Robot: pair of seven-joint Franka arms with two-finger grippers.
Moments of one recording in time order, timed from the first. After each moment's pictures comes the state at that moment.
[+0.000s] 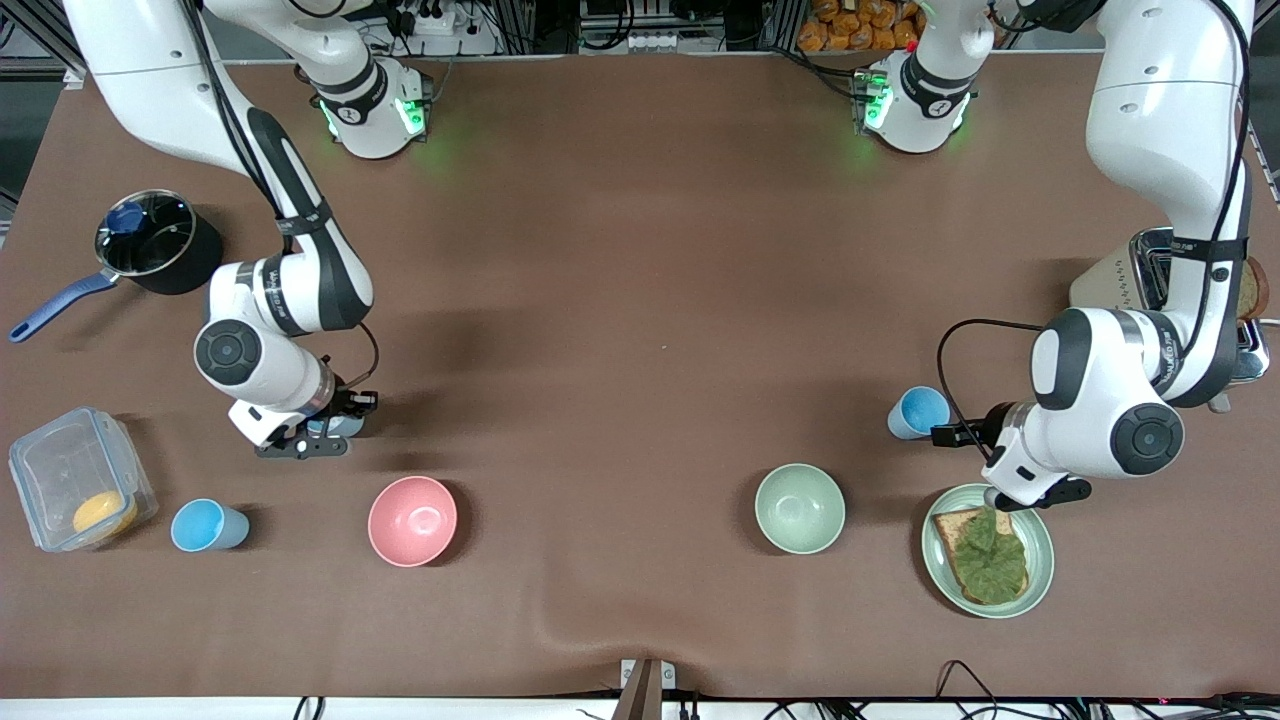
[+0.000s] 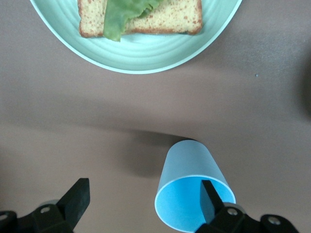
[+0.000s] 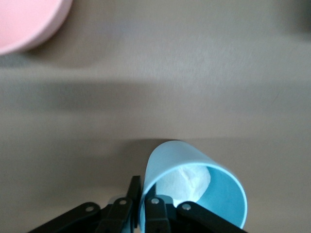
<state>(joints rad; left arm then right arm) -0.02 0.65 -0.07 -1.50 0.01 1.90 -0.23 0.14 0.49 -0.02 -1.93 -0.09 2.35 0.14</state>
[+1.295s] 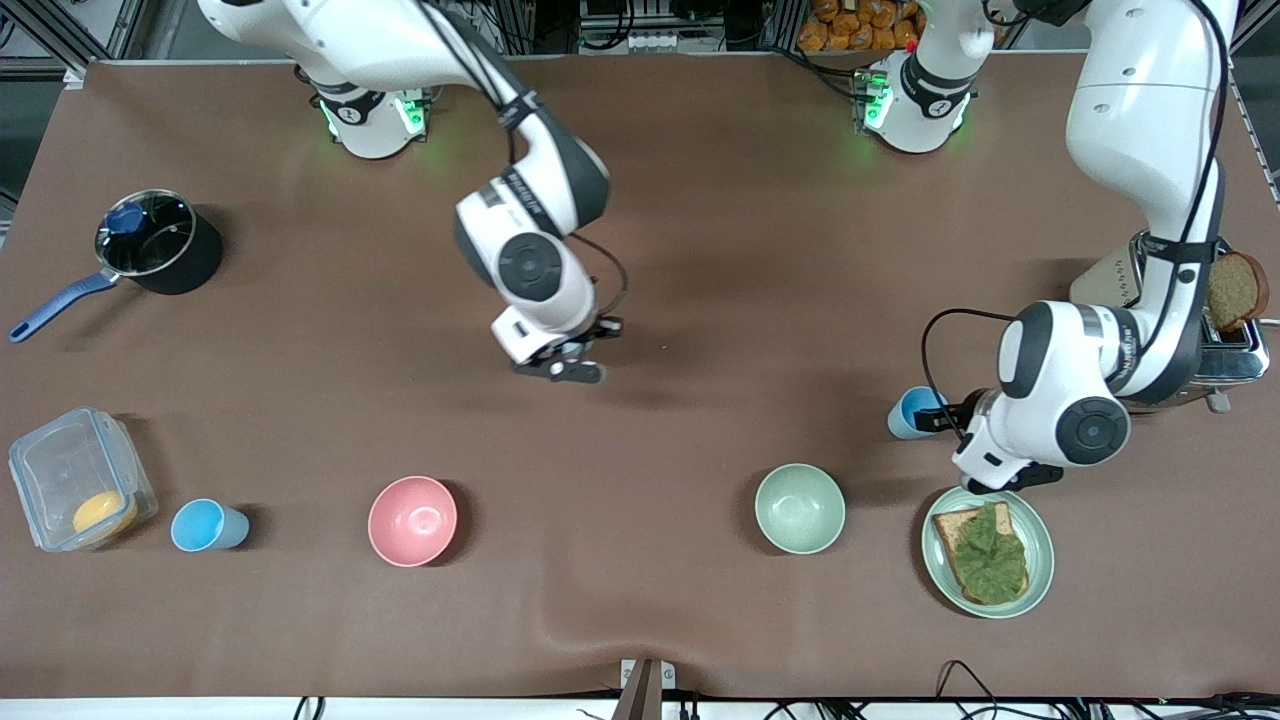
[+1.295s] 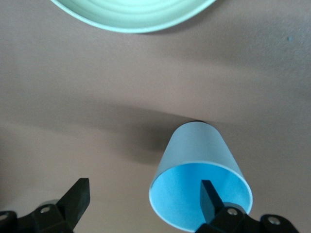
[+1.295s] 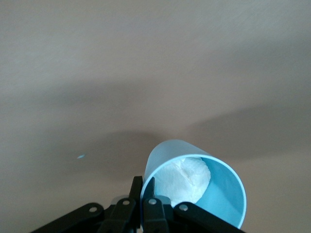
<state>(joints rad) -0.05 0.64 -0.08 -1.59 0.08 1.91 -0.32 0.70 0.59 0.00 -1.59 0.20 2.08 0.80</state>
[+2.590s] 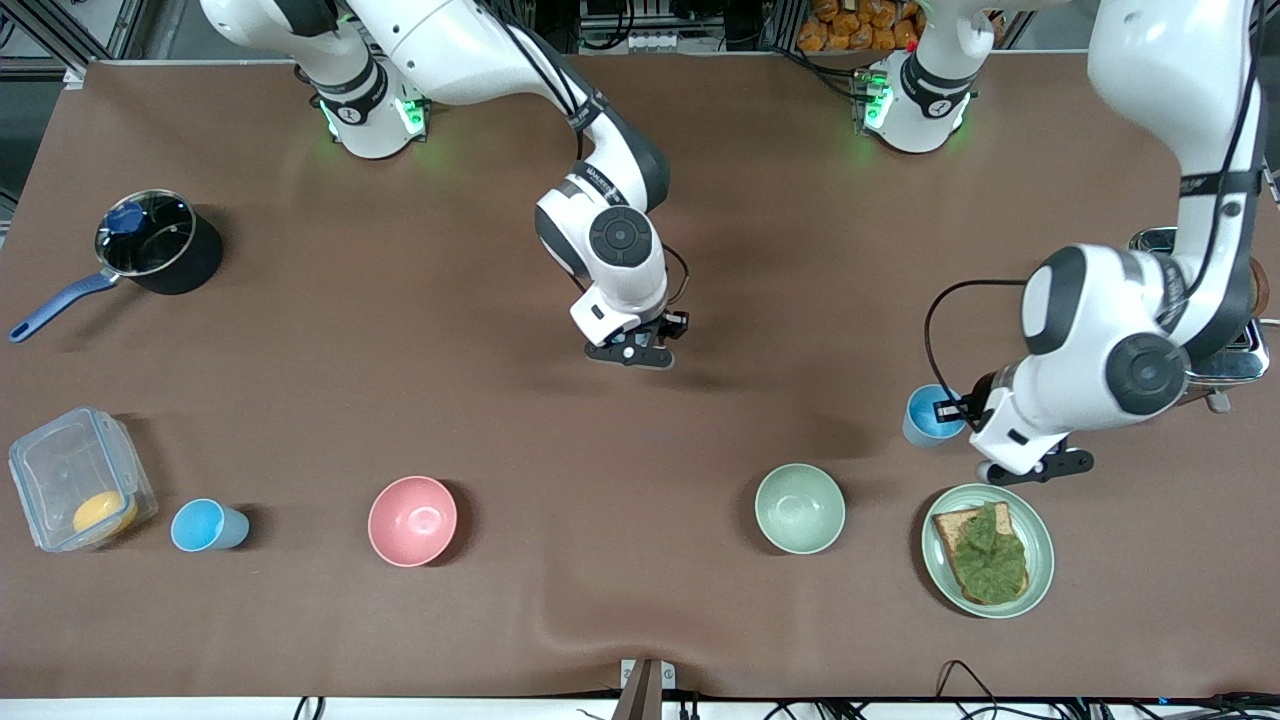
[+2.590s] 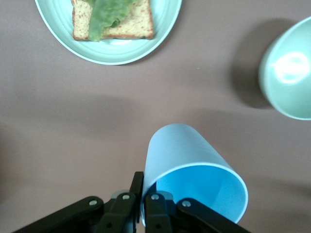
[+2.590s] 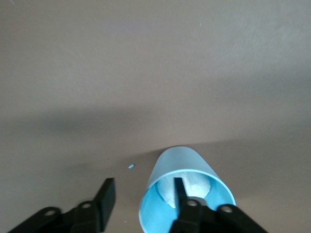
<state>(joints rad) -0.05 0.45 -0.12 -1.60 -0.01 1.91 -0.32 0.81 0.70 -0.02 -1.48 0.12 2.19 0.89</state>
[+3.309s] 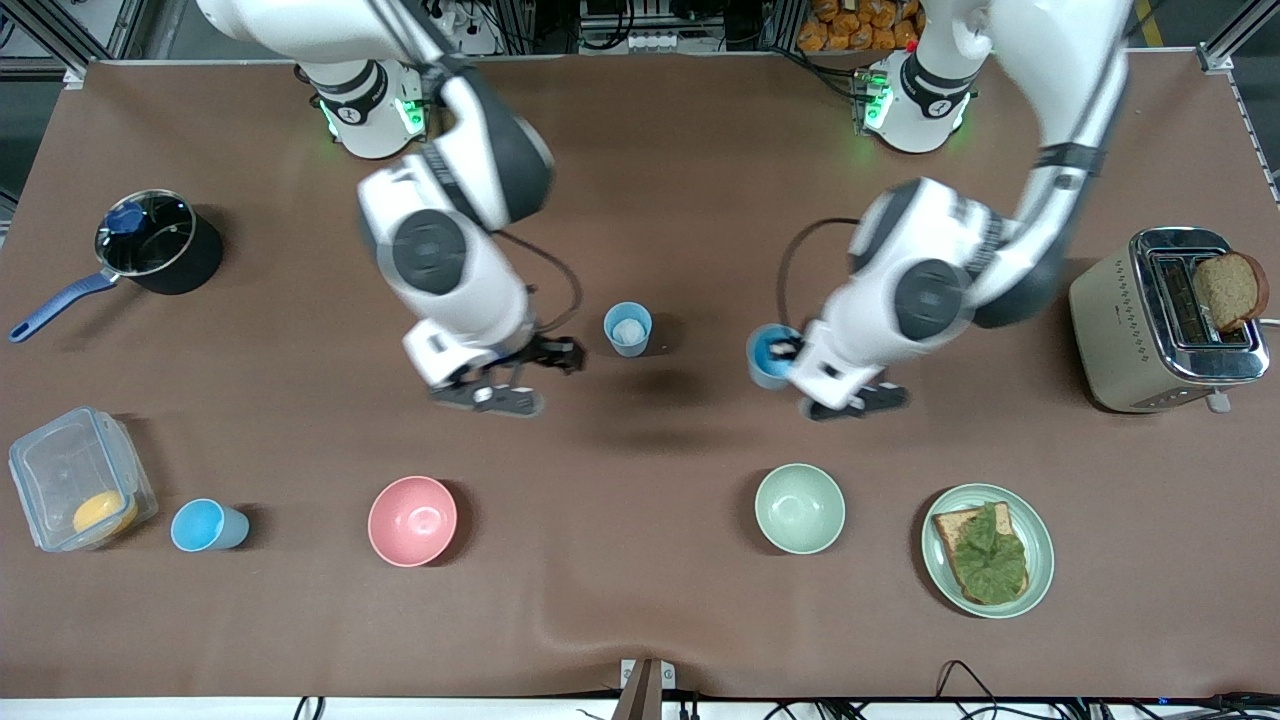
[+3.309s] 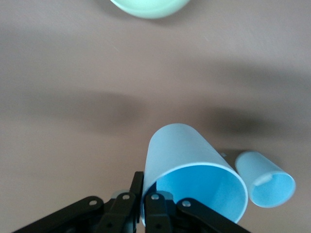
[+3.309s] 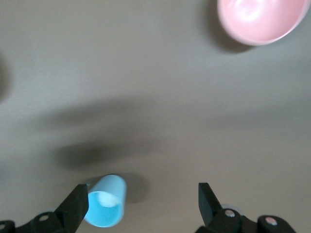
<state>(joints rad) -0.25 0.46 -0.32 -1.60 -0.06 1.89 -0.70 0.52 0.49 -0.04 -1.38 0.12 1.82 0.60</state>
